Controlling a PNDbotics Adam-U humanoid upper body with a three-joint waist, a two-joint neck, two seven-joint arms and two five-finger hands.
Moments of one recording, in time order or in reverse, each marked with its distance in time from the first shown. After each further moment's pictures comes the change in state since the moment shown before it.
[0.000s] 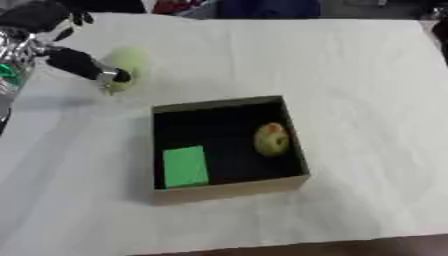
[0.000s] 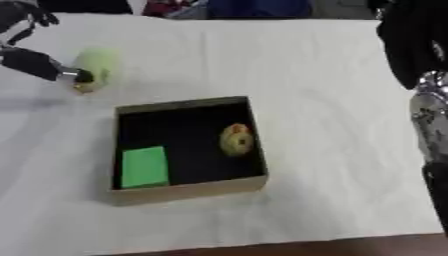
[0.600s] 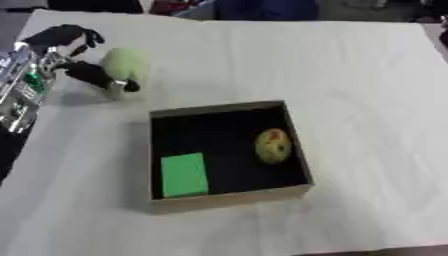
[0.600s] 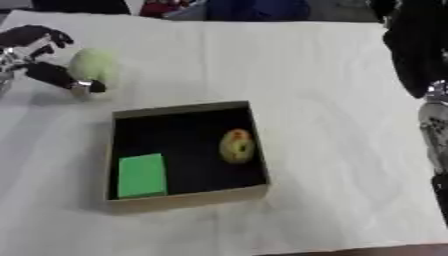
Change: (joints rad) left arm -0.054 -0.059 0.027 0.180 0.095 0.024 0.051; right arm -0.021 0.002 0.001 0.000 0.000 0.007 0.007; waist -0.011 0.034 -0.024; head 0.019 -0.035
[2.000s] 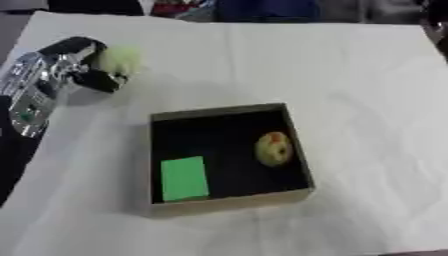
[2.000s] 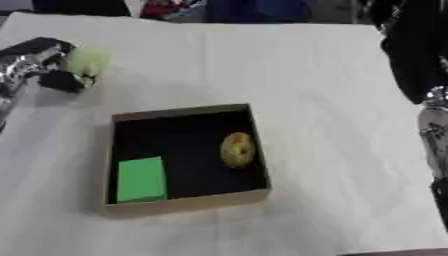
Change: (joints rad) left arm -0.016 -0.016 -0.014 -0.006 0.060 0.023 -0.018; right arm 0.011 0.007 0.000 0.000 -0.004 0.007 0.005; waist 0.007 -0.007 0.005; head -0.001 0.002
